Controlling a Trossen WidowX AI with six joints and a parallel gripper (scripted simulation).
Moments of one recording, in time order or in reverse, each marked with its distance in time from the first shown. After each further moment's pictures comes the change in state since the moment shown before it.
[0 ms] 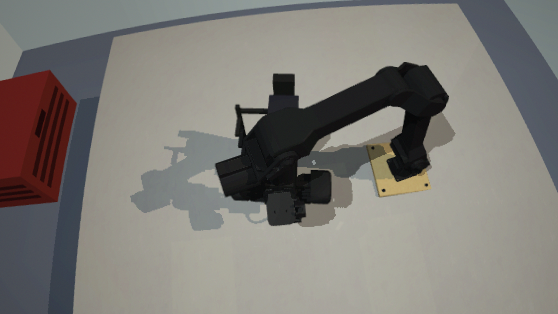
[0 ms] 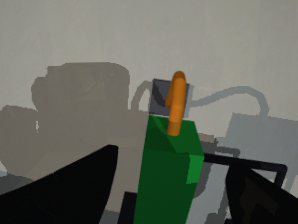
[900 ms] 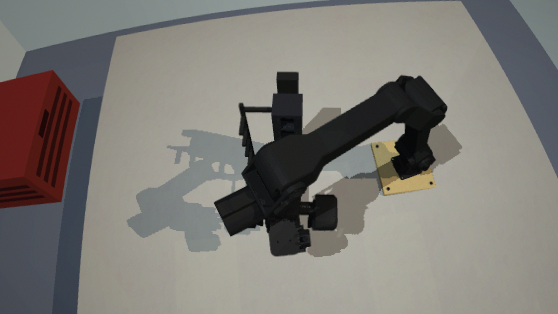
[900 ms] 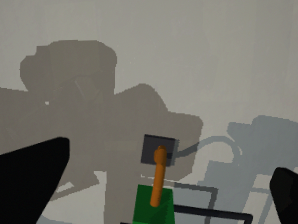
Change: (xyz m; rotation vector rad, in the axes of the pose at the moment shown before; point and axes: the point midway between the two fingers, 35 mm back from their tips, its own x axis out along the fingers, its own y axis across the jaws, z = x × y) arm -0.014 0.001 0.058 -0.008 -0.007 -0.007
